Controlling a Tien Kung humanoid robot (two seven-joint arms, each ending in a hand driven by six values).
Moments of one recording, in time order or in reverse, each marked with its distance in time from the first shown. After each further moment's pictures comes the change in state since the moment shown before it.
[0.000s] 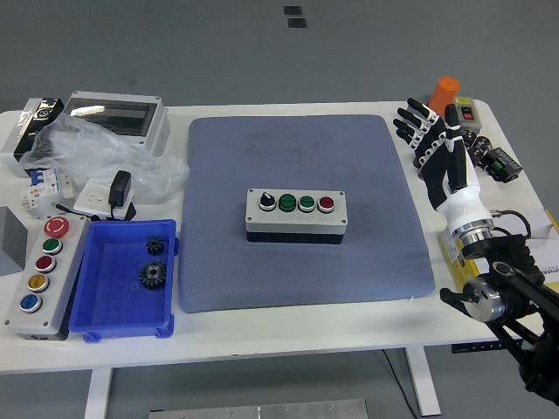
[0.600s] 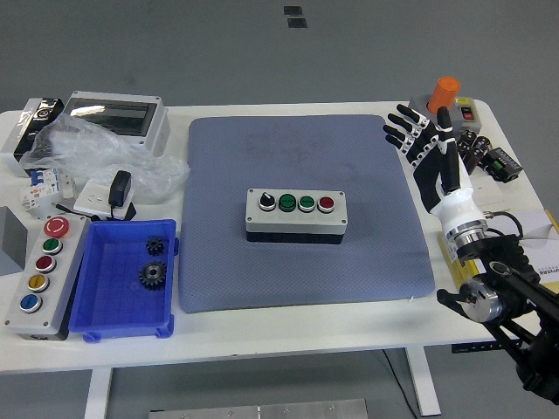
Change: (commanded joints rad) left arm 0.004 -0.011 0.000 0.001 0.002 0.002 0.002; right arm 0.023 0.002 -0.036 -0.012 0.019 0.020 -0.014
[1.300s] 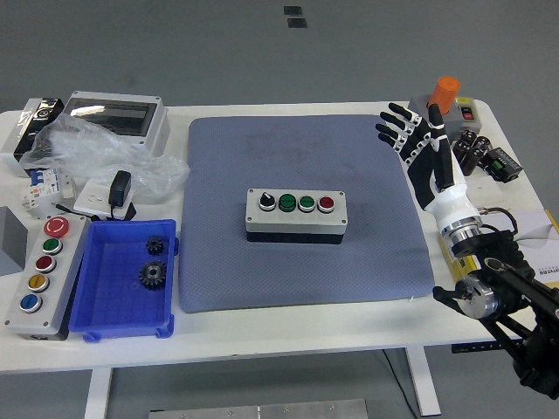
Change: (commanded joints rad) left arm -0.002 -0.005 -0.013 -0.001 0.011 0.002 0.004; right arm 0.024 -0.001 -0.018 -0.010 0.012 -0.002 0.009
